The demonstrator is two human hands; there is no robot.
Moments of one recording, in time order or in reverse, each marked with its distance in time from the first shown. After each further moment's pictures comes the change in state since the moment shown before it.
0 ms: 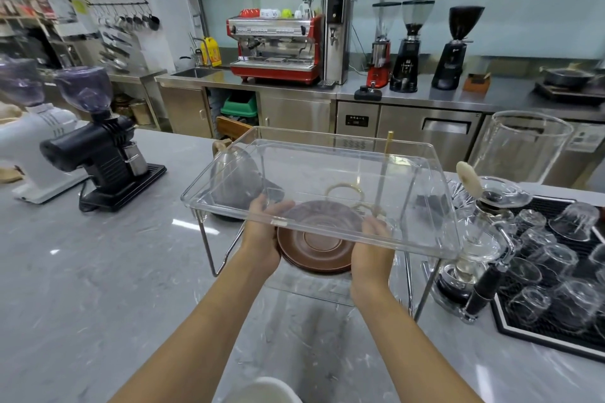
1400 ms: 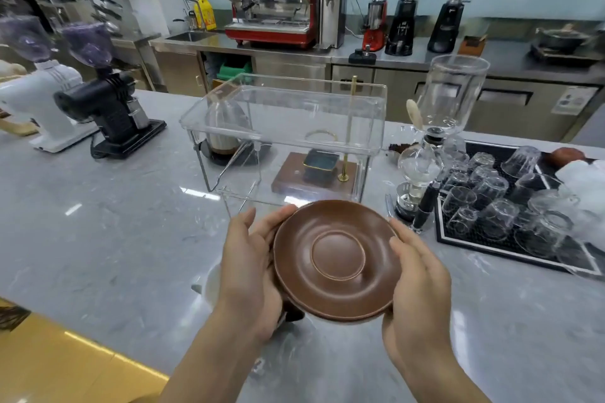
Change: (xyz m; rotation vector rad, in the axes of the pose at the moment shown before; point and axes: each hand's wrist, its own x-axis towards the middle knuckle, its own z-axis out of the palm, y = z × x) left_hand -0.245 -0.060 -0.009 -0.042 -0.067 -0.041; right_hand -0.162 -0.039 -0.182 0.225 -0.072 0.119
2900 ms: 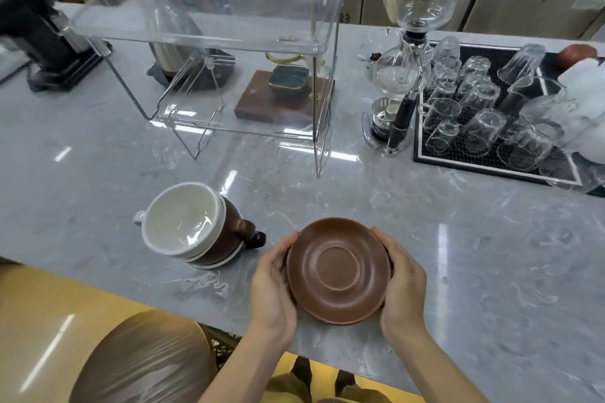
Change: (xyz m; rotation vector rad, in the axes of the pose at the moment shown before) left_hand -0.004 -0.177 -0.013 0.044 0.203 -0.128; right_hand 0.043 0.113 -0.134 -0.246 0.079 0.068
